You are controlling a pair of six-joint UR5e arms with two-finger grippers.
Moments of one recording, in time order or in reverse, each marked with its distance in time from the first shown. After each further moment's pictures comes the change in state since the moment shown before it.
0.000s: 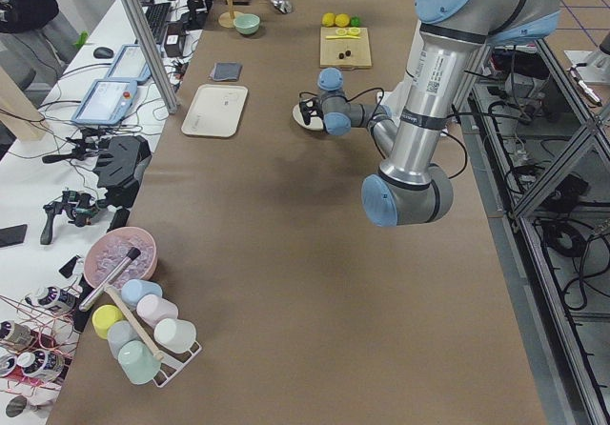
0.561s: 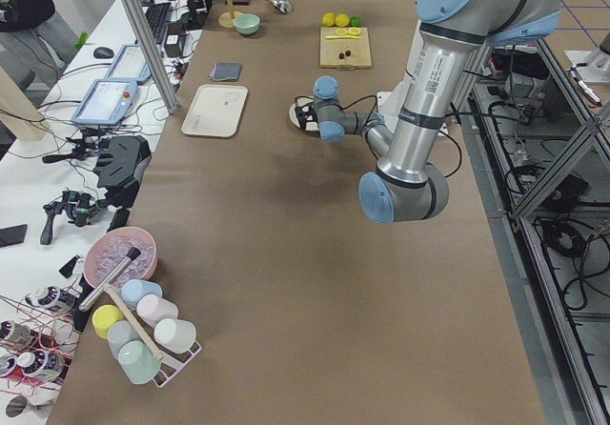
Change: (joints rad) left arm -0.006 -0.033 0.105 -0.148 0.000 -0.054; right arm 0.000 0.003 -0.007 0.002 0.000 0.001
